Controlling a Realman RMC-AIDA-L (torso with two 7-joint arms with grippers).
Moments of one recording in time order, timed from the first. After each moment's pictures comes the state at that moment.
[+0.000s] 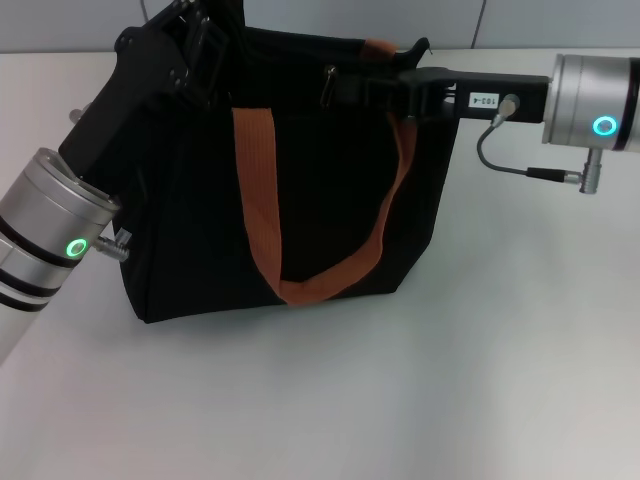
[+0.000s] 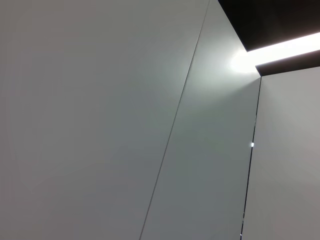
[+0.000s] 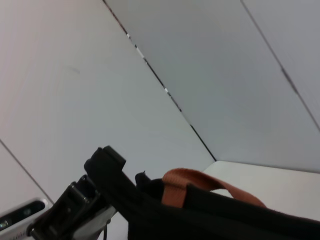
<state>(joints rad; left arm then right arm) -0.63 -2.08 0.30 -0.08 1.53 1.77 -0.72 0.67 2.07 -1.09 -0.70 -1.58 -1.34 1.90</state>
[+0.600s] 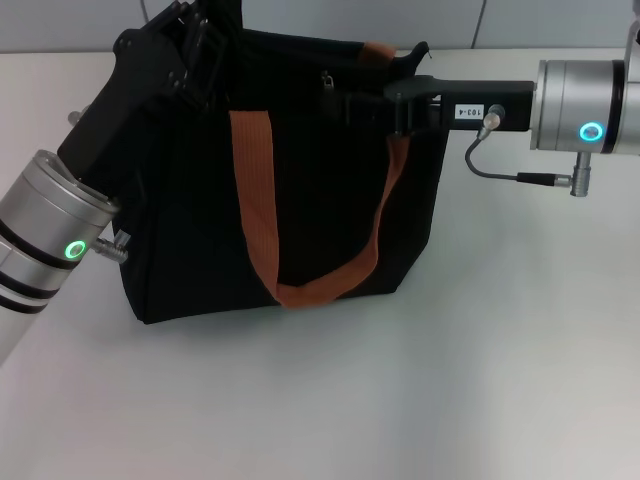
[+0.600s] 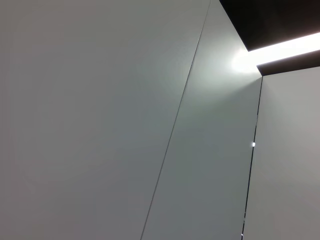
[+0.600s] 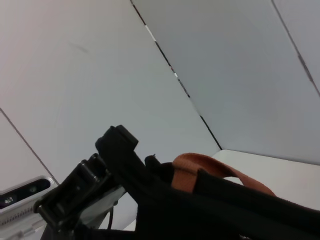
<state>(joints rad) -0.63 -2.08 0.30 -0.08 1.53 1.77 -0.72 0.68 2.08 -1.09 -0.70 -1.62 -1.35 1.87</state>
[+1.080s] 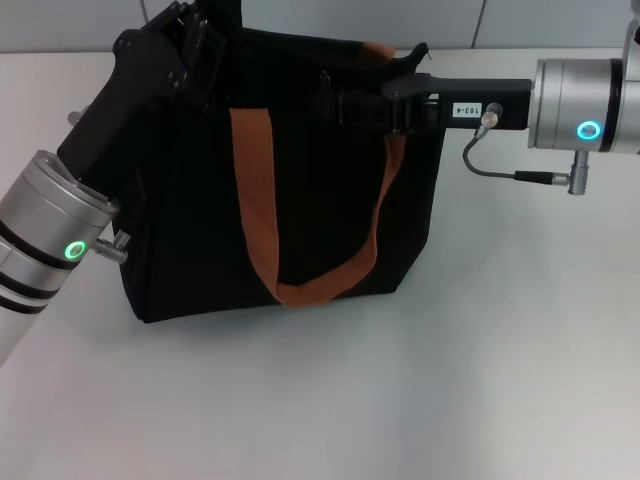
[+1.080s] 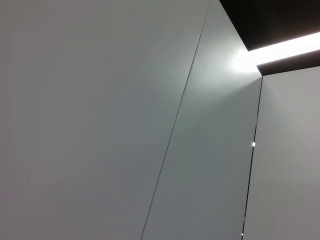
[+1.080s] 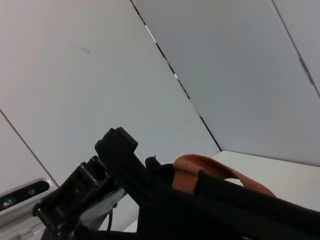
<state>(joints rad) -0.63 -2.08 0.30 -0.08 1.53 1.77 -0.72 0.69 2.08 -1.09 -0.70 -1.62 -1.35 1.87</state>
